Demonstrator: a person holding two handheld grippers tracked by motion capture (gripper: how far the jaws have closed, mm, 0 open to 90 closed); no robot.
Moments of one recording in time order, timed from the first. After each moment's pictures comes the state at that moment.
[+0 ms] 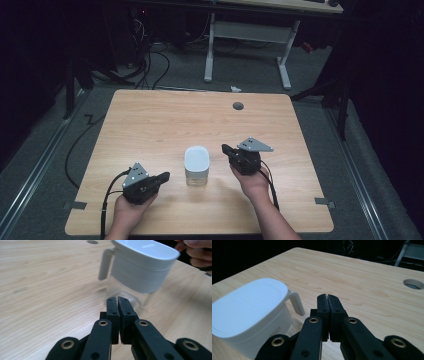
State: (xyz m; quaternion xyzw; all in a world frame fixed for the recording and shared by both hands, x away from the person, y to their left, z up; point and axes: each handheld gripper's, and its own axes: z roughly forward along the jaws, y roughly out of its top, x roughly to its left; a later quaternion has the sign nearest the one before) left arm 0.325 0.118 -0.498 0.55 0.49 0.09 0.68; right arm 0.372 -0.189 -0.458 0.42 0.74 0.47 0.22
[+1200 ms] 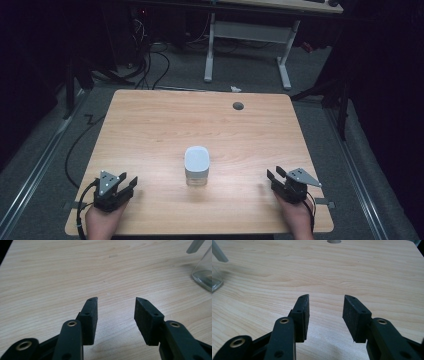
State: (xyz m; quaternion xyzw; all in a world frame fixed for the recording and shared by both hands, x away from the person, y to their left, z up) left arm 0.323 0.182 -0.530 0.50 0.58 0.25 0.59; right arm 0.304 -0.318 -0.518 0.52 0.69 0.41 0.30
